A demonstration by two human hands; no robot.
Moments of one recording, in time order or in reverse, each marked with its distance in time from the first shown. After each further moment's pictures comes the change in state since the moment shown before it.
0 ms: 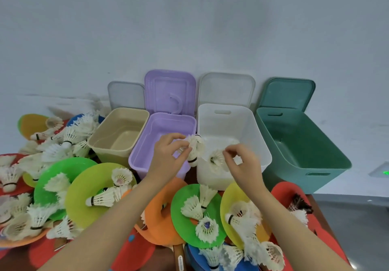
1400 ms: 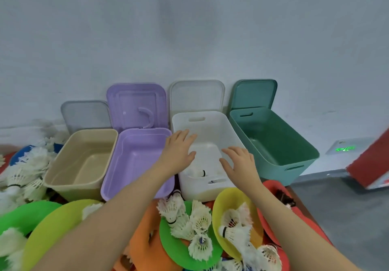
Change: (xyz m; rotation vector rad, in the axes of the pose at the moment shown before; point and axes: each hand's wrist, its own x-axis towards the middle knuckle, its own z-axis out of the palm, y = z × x) left_hand 0.084 -0.004 0.067 0.470 -0.642 0.095; right_hand 0.018 0.047 -0.010 -0.555 -0.227 0.299
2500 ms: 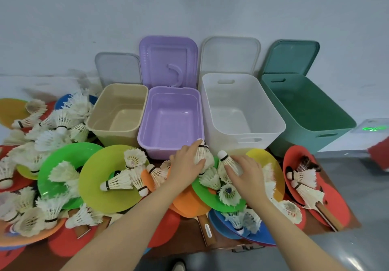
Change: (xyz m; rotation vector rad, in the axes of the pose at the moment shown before) left_hand -0.155 -0.022 0.067 -0.439 -0.007 -0.344; right_hand -0.123 -0.059 0.064 0.161 -0.004 0.060
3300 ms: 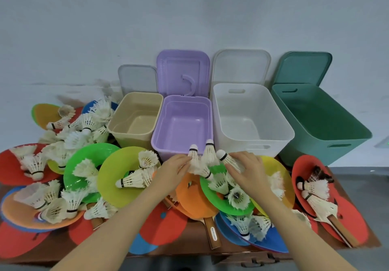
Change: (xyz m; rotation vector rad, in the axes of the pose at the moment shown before) left_hand -0.036 -0.033 -0.049 -0.104 0.021 0.126; right_hand 0.020 -0.015 -0.015 0.100 -0.007 -0.227
